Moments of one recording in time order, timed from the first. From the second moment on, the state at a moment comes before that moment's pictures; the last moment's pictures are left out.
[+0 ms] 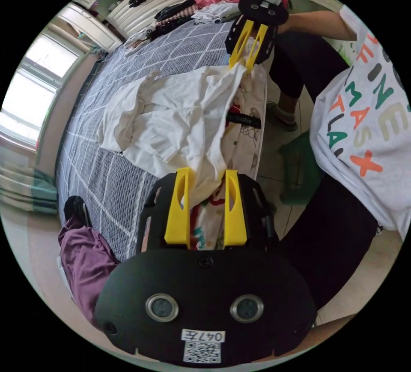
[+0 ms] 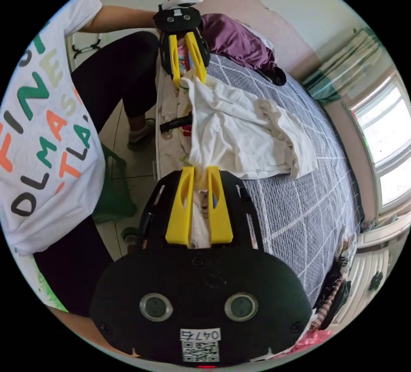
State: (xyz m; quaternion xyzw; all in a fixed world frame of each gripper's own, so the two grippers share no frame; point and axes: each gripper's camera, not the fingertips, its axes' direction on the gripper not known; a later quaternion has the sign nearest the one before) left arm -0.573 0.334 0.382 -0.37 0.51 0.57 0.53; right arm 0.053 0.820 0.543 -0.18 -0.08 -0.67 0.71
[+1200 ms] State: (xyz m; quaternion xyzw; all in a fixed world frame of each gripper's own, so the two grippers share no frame) left arm -0.440 0.221 0.805 -0.50 0.55 0.35 0.57; right arm 0.065 0.473 0.670 -0.18 -0.02 -0.52 0.83
